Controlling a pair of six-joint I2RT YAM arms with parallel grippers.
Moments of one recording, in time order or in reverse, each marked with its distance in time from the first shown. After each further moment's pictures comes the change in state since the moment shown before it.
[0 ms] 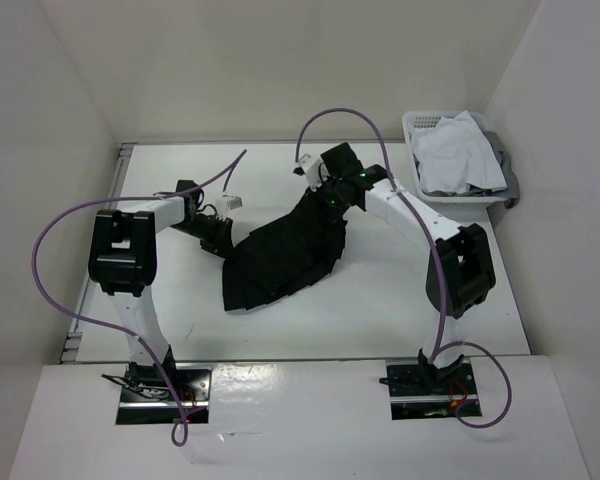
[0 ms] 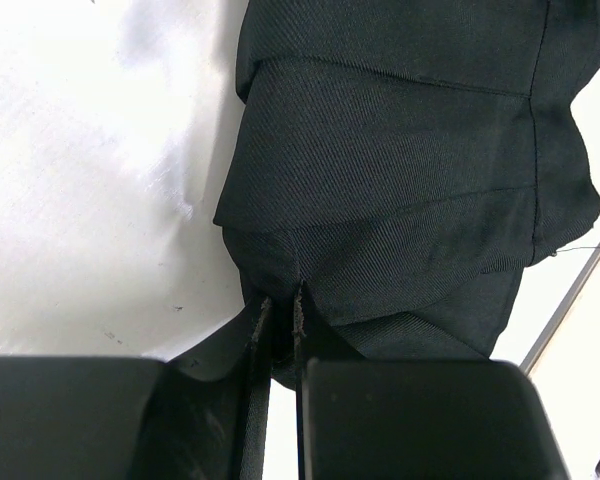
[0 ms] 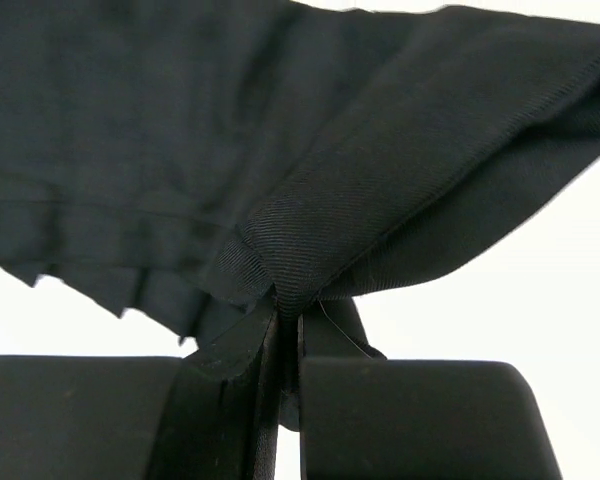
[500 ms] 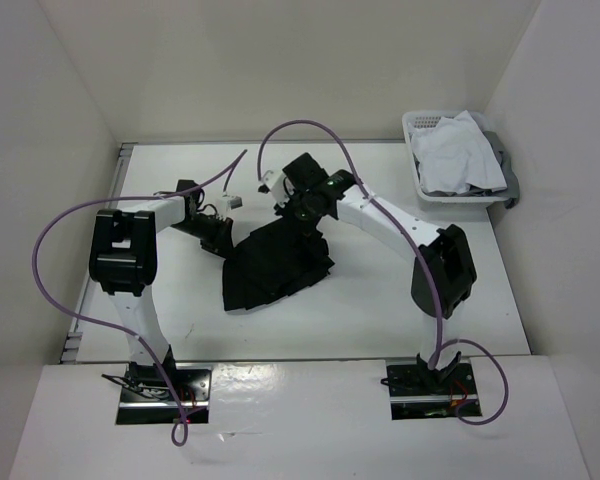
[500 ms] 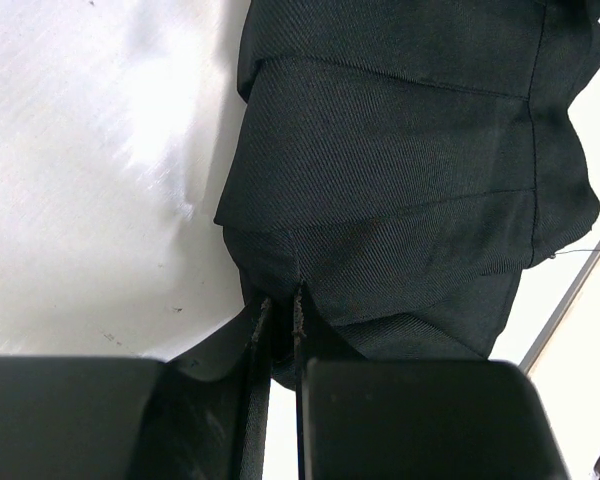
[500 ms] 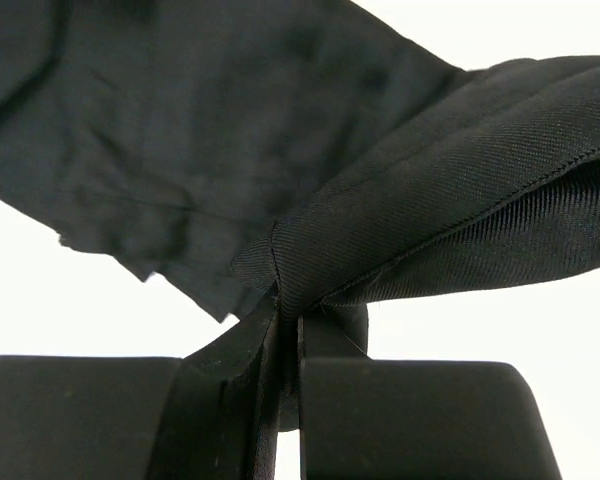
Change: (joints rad) left arm -0.002 0.003 0.006 -0.007 0.002 0.000; right arm 0.214 0.059 0.131 -0.122 0.040 0.015
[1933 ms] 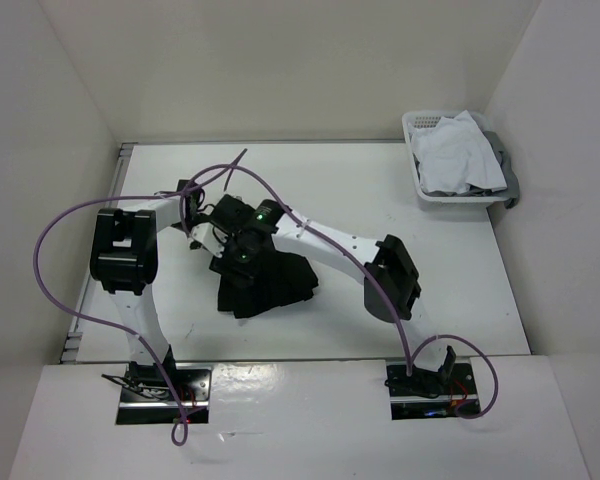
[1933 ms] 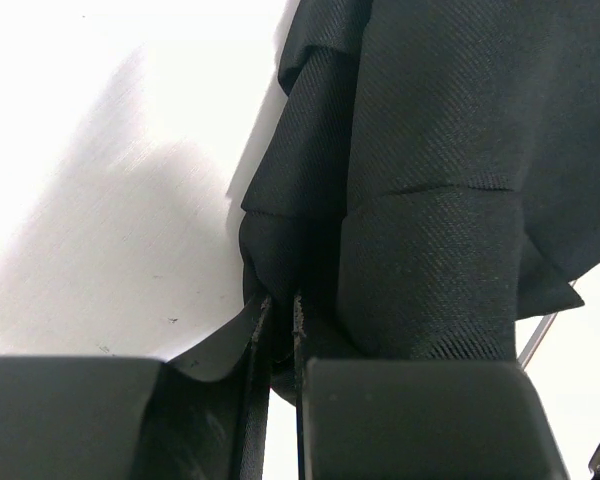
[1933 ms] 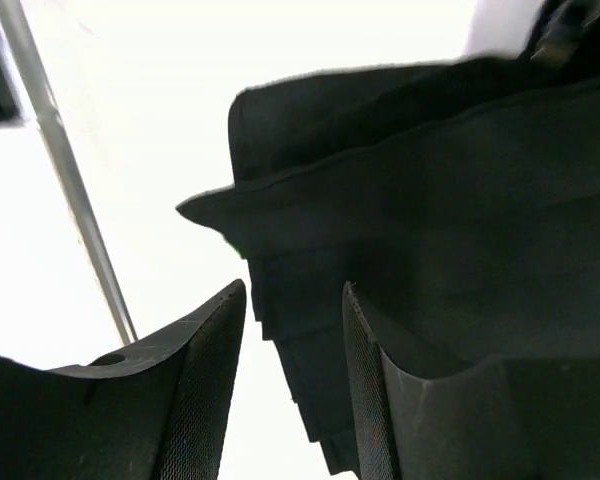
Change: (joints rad) left arm 0.000 0.013 0.009 -0.002 0.025 0.000; right arm 0.336 0.280 0.327 -0.185 -0.137 0.007
